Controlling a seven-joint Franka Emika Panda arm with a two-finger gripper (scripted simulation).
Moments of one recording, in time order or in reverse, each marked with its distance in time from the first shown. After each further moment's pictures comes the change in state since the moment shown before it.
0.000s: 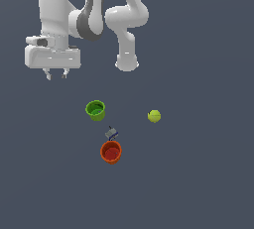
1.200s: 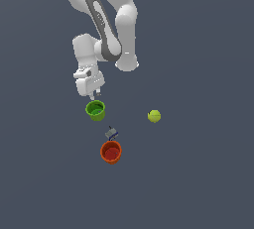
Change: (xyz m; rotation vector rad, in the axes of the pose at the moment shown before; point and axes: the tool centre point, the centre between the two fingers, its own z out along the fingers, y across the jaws) arm 0.058 -0.164 0.098 0.131 0.281 -0.377
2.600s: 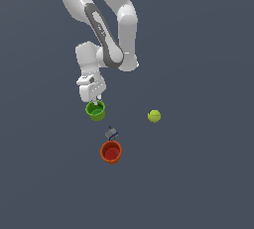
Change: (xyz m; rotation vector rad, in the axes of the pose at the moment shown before) arm 0.004 -0.001 0.032 -0.002 0.005 -0.015
